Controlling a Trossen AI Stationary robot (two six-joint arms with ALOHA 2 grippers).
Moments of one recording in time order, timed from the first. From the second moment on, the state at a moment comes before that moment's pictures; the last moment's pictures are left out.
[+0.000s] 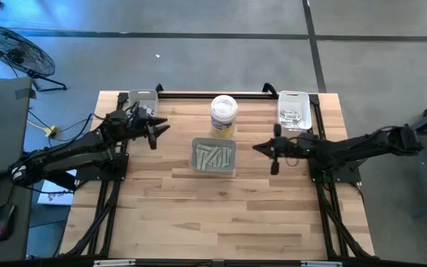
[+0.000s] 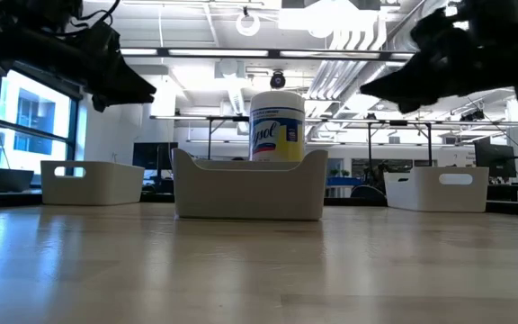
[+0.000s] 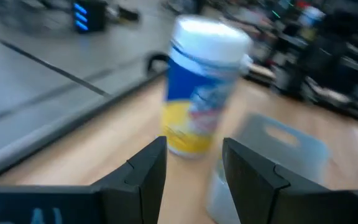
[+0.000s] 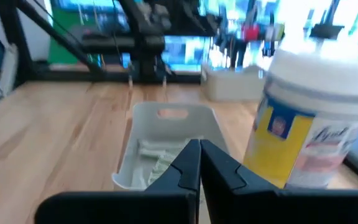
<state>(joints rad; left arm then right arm) 0.51 0.52 0.31 0.02 0.10 -0.16 -0.07 0.96 0.18 0.68 0.06 -0.06</state>
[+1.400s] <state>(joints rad) 0.51 0.37 0.06 0.22 0.10 0.01 -0.07 0.50 0.01 0.58 0.15 -0.01</state>
